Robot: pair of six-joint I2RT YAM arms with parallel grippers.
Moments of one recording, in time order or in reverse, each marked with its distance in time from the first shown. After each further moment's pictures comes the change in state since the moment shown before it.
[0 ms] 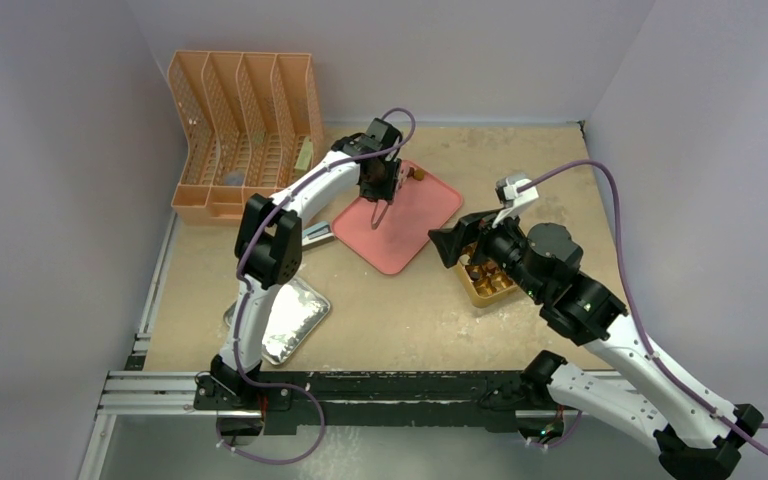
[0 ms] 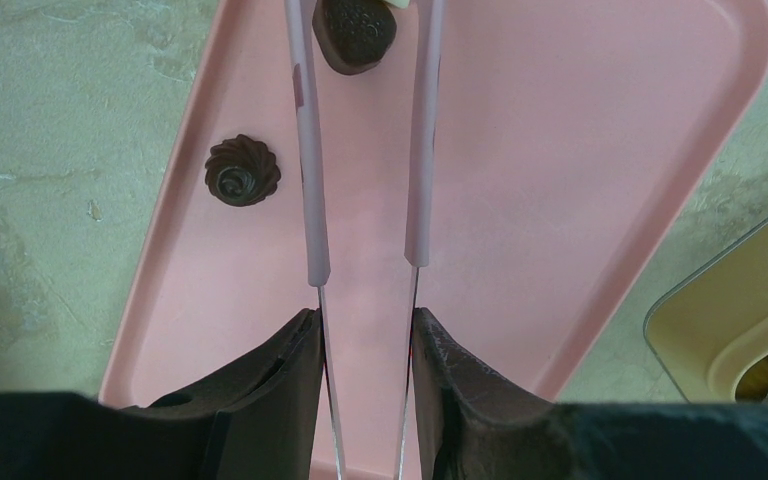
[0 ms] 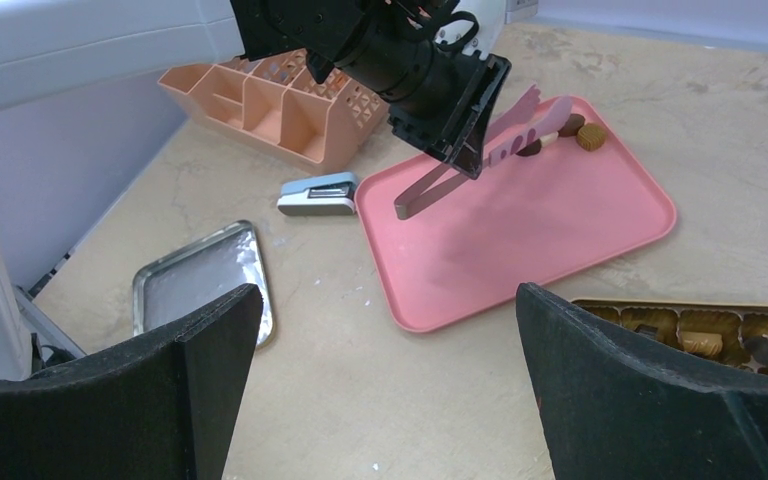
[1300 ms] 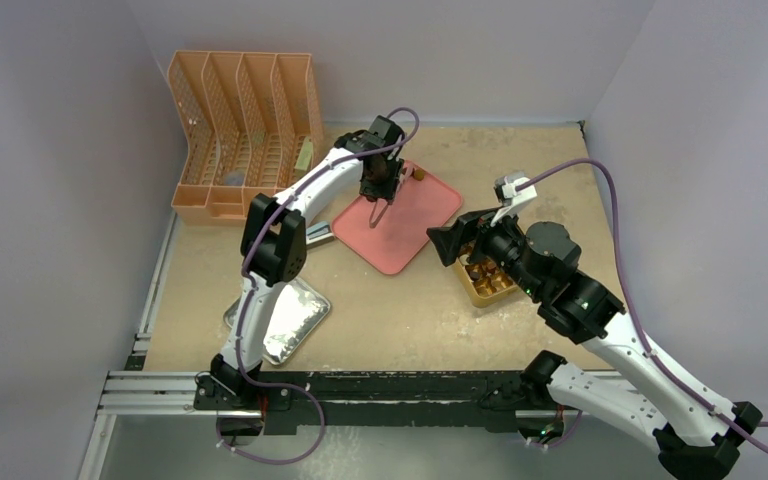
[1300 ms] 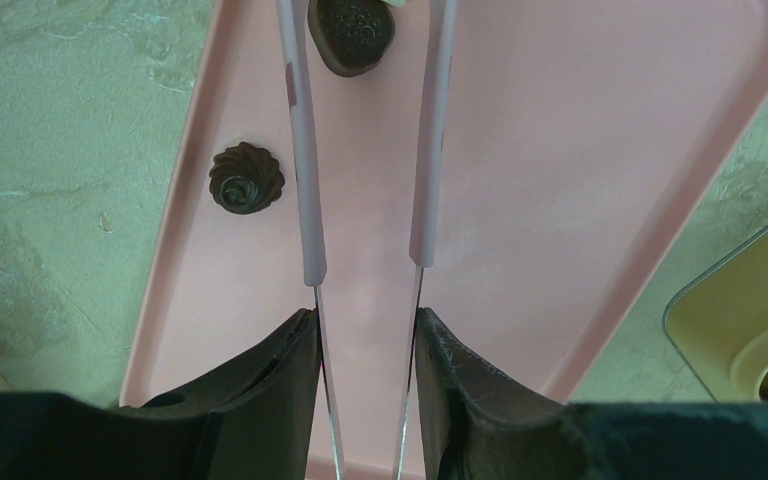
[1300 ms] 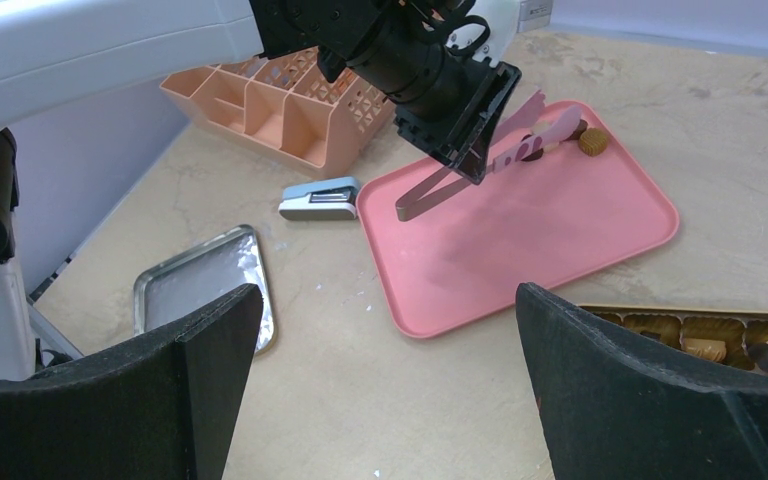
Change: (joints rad) left arm 0.000 0.053 0.096 -0.079 0.002 0.052; right arm 0.000 0.011 0.000 0.021 0.000 0.000
